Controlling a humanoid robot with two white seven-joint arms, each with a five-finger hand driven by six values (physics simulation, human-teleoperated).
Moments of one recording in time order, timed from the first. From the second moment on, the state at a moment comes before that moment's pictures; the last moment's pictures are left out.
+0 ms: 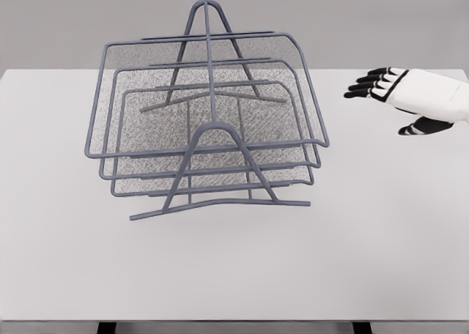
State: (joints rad) left arm 0.02 0.00 -0.22 0.02 -0.05 -0.01 -0.24; right arm -0.69 -1.09 0.72 -1.53 0.27 -0.61 0.25
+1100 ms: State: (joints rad) left arm 0.02 0.00 -0.22 0.02 -0.05 -0.01 -0.24; right arm -0.87 -0.94 0.87 -1.53 0.42 -0.58 0.36
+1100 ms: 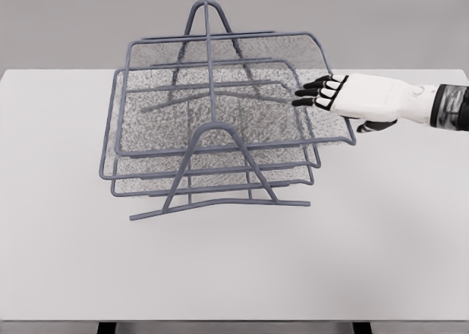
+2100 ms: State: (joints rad) left arm 0.02 0.00 -0.22 0.02 -0.05 -0.01 -0.24; right arm -1.08 -1.26 0.86 -1.53 0.47 -0.61 0.32
